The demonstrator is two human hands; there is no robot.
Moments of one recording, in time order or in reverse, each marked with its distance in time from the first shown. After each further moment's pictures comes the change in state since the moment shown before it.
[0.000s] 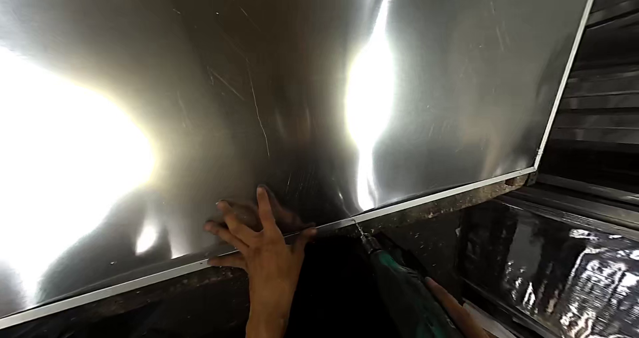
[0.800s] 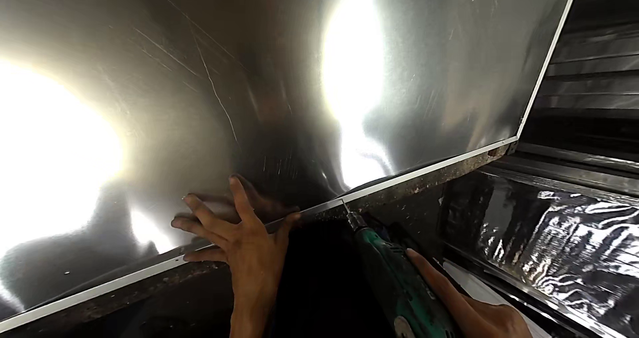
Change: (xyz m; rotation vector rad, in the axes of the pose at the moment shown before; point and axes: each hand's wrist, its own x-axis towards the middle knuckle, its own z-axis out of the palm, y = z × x) left_hand 0.000 0.000 0.000 -0.028 -0.034 0.008; right_hand 0.011 -0.013 -0.012 -0.113 0.000 -0.039
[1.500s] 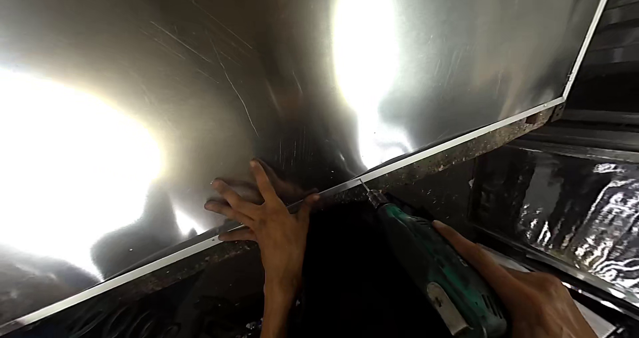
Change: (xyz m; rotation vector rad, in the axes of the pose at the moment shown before) left_hand 0.000 -0.002 0.001 0.031 -0.048 -0.015; right_hand -0.008 0.017 0.015 0.008 0.083 -0.041
